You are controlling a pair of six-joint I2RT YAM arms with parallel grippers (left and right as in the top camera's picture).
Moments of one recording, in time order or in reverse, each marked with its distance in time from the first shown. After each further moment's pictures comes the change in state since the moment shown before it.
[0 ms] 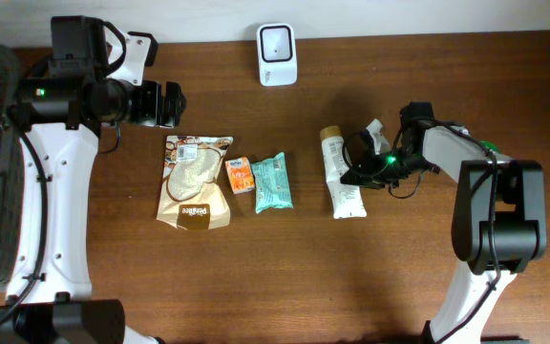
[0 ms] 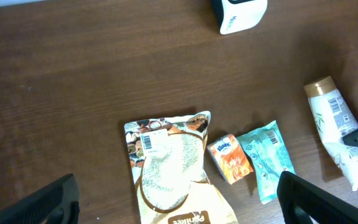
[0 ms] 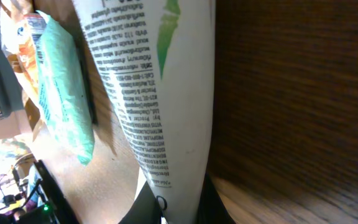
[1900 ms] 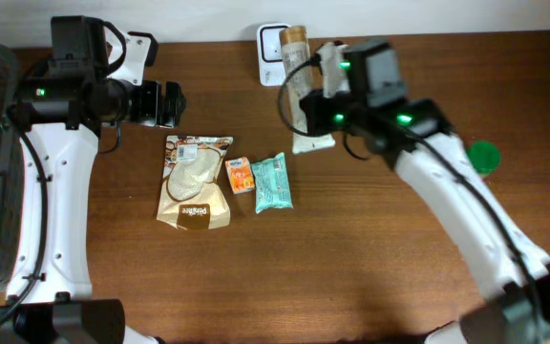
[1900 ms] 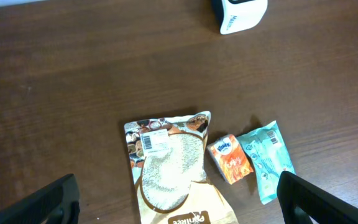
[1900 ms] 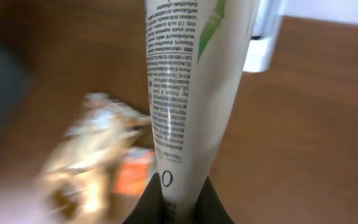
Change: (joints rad) left arm 0.000 0.000 0.000 0.000 0.000 0.000; right arm 0.424 -0.405 0.287 0.124 0.630 0.229
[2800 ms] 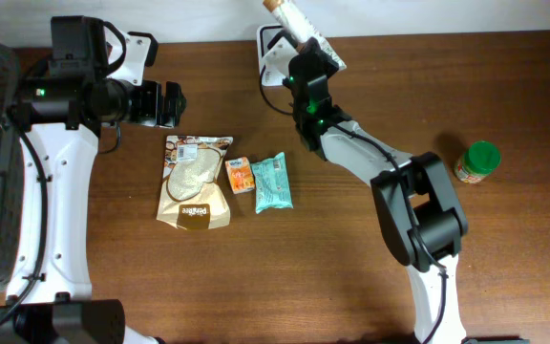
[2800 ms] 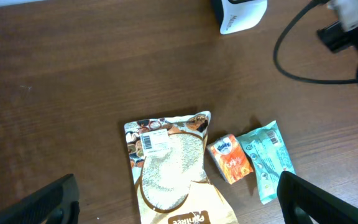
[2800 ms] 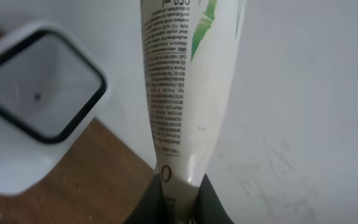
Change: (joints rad) left arm 0.000 0.000 0.000 0.000 0.000 0.000; right arm 0.035 0.563 0.004 1.073 0.671 -1.020
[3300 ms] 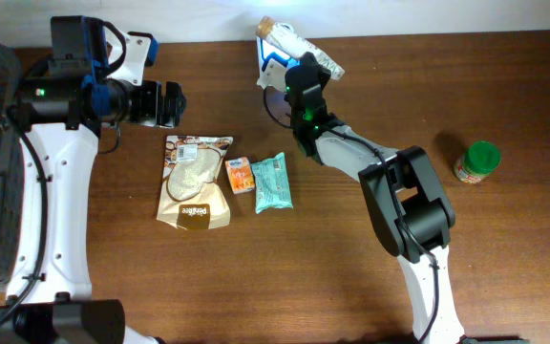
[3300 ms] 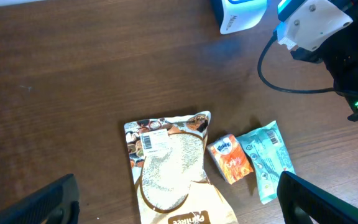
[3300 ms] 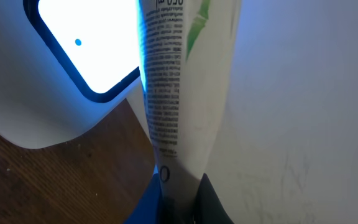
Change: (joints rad) left arm 0.000 0.000 0.000 0.000 0.000 0.000; right arm 0.000 0.077 0.000 0.026 -0.004 -0.212
